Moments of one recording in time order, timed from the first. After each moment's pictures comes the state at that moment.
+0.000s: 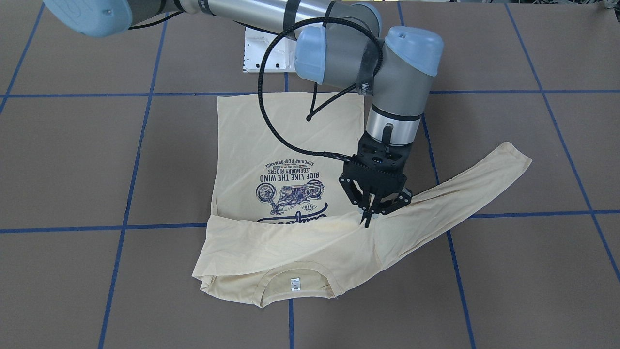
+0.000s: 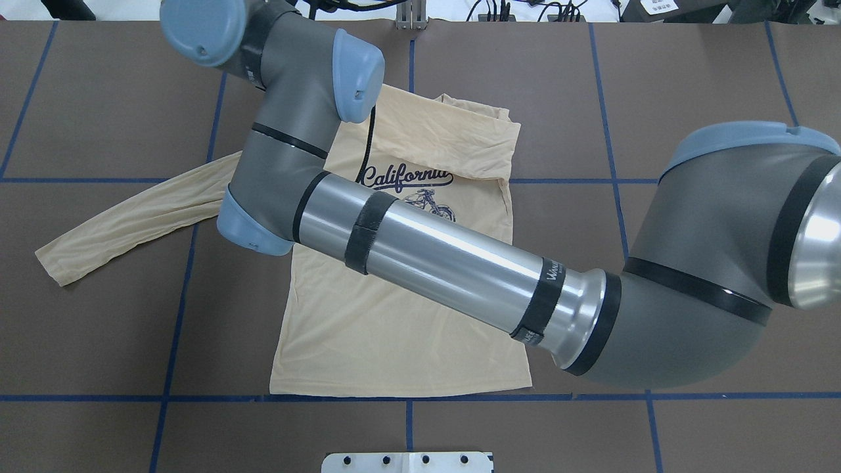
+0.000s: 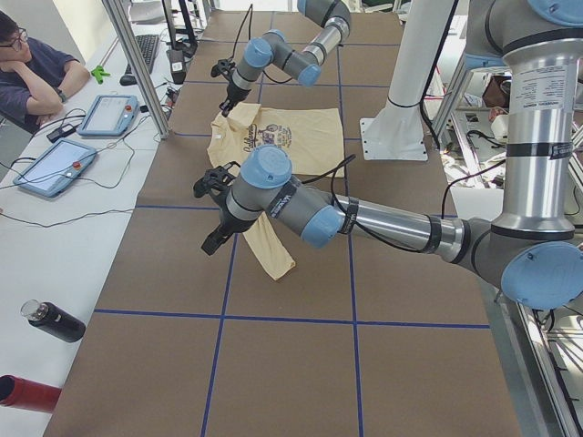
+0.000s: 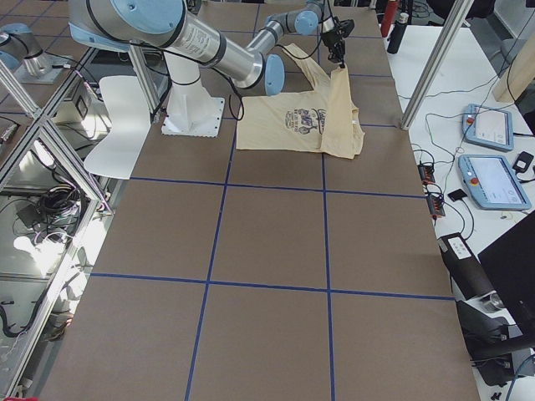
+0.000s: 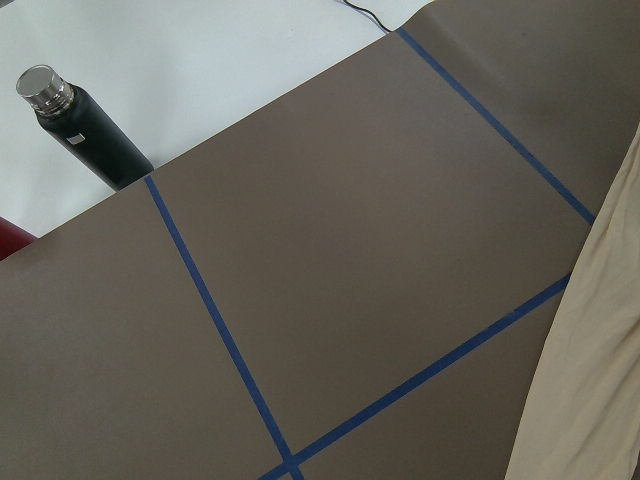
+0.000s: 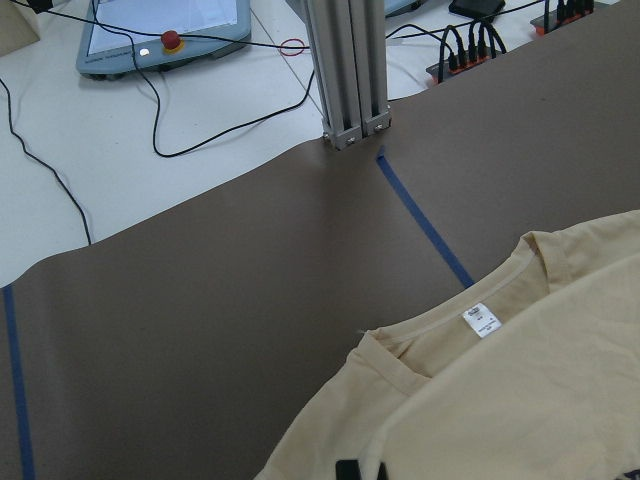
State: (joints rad) left arm -1.58 -1.53 -1.82 -2.01 -2.35 0.12; right arm 0.57 -0.11 0.81 -1.44 1.41 1.66
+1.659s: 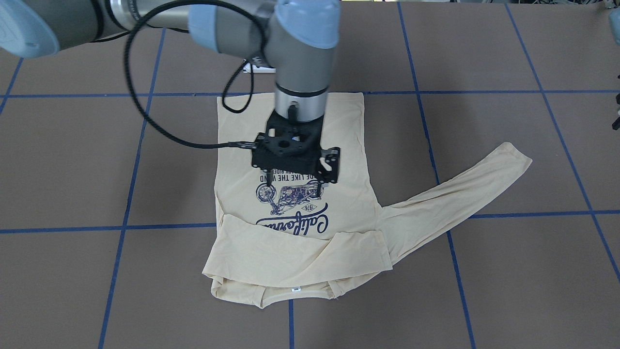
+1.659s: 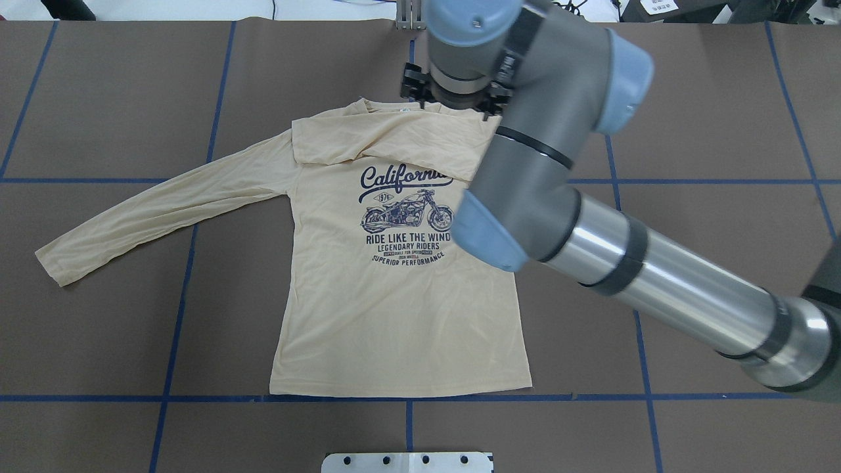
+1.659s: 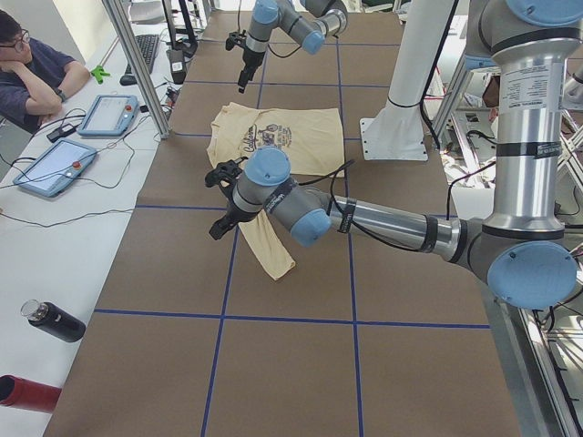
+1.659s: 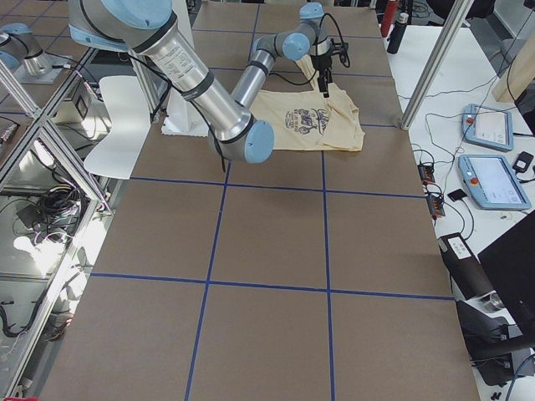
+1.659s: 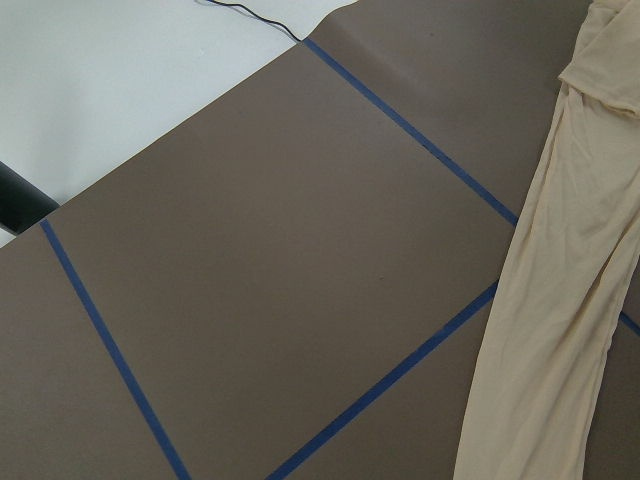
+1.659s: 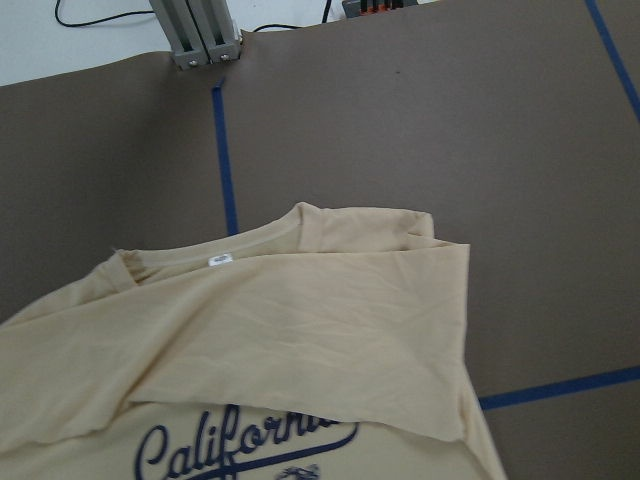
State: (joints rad) left arm -1.37 -1.49 -1.80 -2.24 -2.28 -0.03; right arm 0.73 -0.76 1.73 -1.74 1.75 1.23
